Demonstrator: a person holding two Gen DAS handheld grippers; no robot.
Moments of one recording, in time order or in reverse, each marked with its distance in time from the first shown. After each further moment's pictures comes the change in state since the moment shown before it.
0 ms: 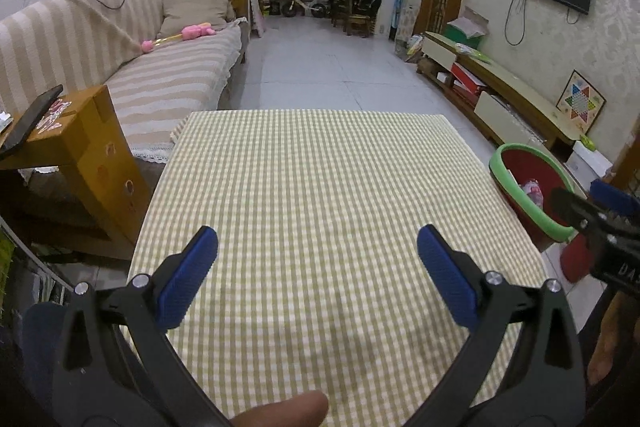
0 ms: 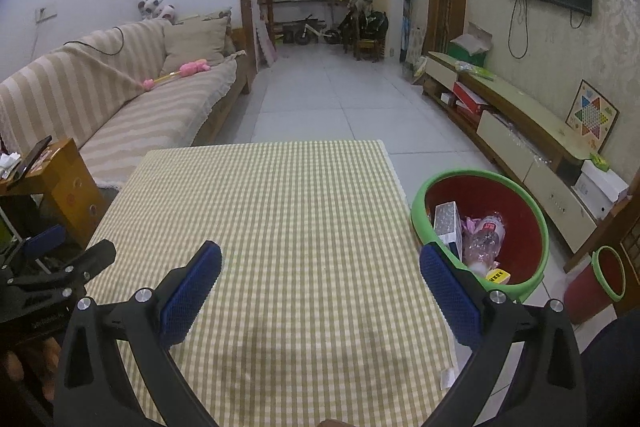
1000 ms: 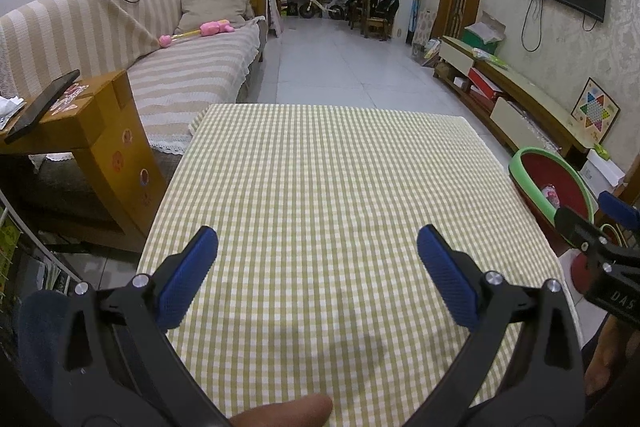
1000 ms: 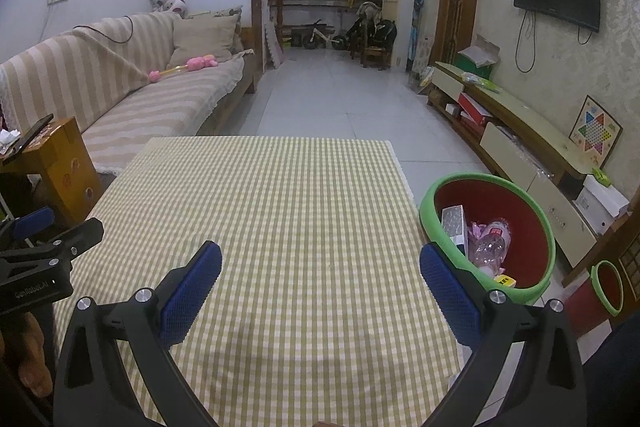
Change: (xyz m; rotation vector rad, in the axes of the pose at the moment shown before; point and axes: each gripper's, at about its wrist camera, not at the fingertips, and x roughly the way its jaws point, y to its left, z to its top) left arm 0.003 0.015 -0.011 -0.031 -0.005 0.056; right arm 0.012 0.006 -0.018 -0.048 -0.011 -0.001
